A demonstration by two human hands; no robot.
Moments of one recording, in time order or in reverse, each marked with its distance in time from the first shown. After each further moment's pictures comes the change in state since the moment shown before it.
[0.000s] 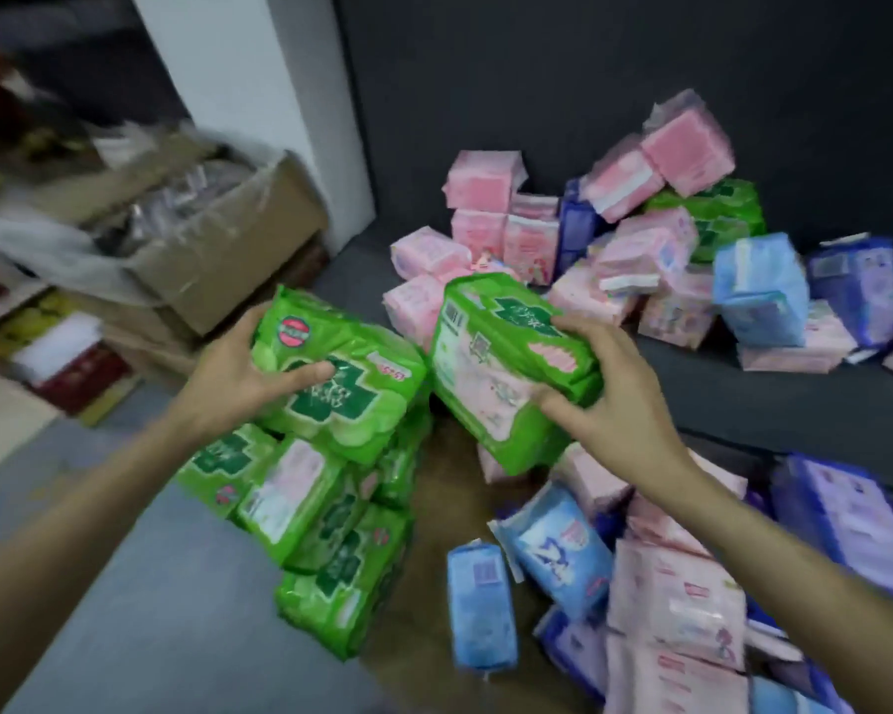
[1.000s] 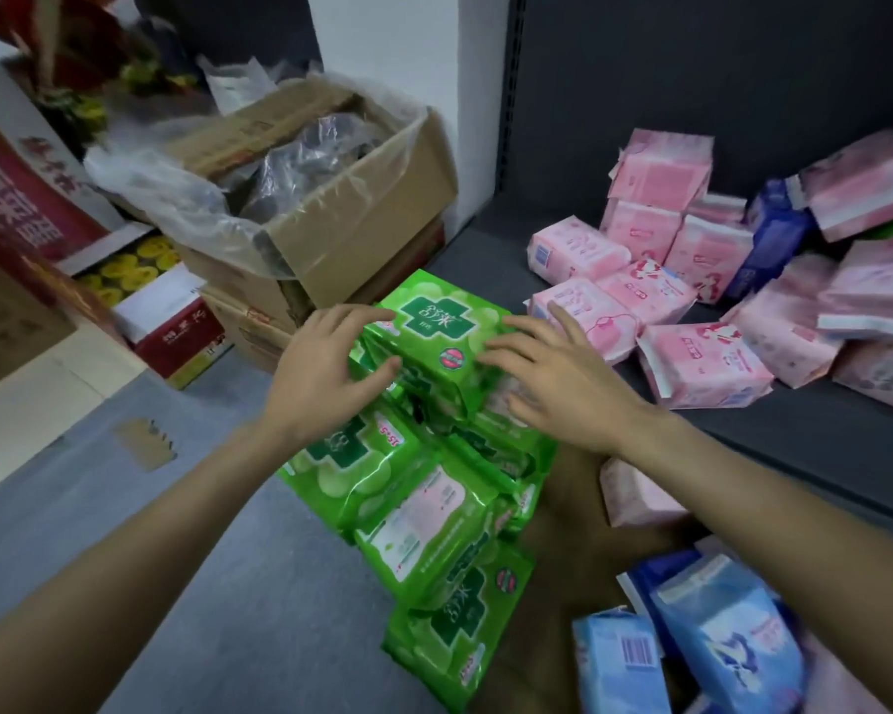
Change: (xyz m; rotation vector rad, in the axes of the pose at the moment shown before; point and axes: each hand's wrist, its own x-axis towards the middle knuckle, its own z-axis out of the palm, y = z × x) left_hand 0.043 -0.132 -0.053 0.397 0.077 0.218; right_hand 0.113 -0.047 0.208 -0.569 -0.378 -0.727
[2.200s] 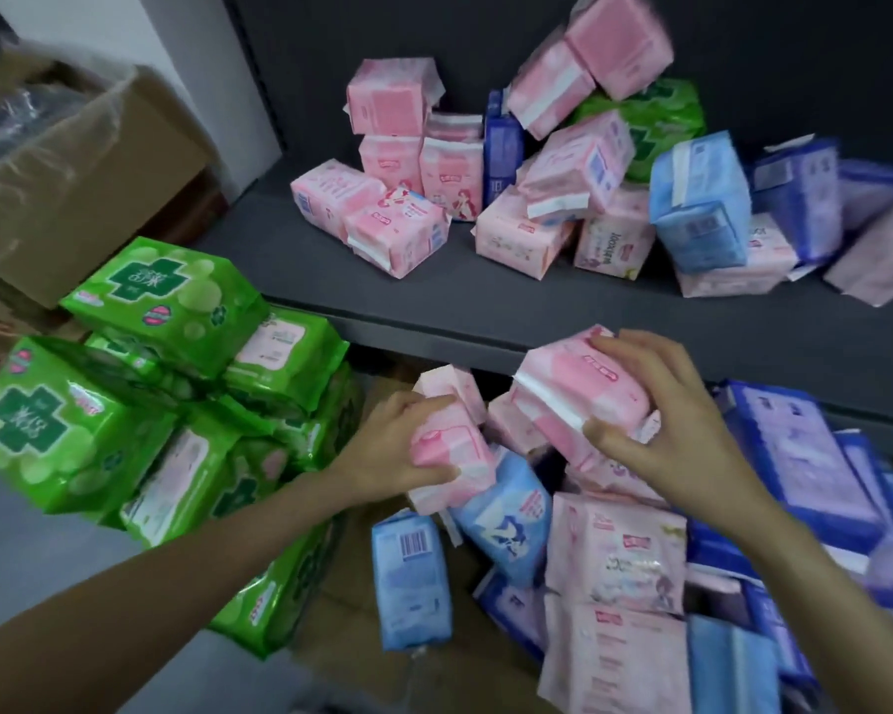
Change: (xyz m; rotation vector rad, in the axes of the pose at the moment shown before) left_hand -0.052 0.211 0.207 -0.190 -0.631 0.125; right_hand -0.321 0.052 -0.084 0.560 0.213 0.827
